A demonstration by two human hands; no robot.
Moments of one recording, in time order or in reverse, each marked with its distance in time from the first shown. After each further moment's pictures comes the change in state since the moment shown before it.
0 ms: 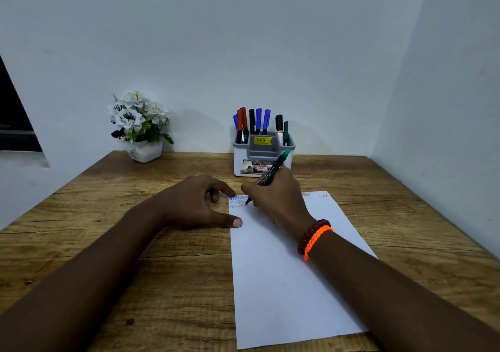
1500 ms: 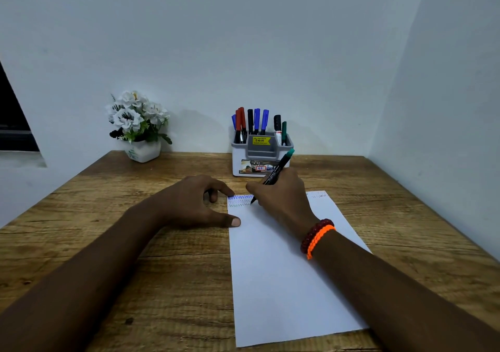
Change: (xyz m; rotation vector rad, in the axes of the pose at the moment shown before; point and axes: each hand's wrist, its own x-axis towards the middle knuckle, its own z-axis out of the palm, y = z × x) left_hand -0.001 0.002 -0.001 0.005 0.000 -0.007; right_hand 0.001 0.004 -0.011 0.010 0.008 -0.054
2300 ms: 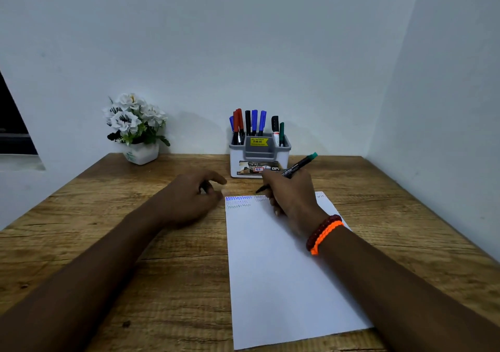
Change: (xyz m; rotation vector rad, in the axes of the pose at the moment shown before) left_hand 0.003 -0.006 0.004 -0.139 0.178 -0.007; right_hand 0.003 -0.006 -0.012 0.340 0.060 0.321
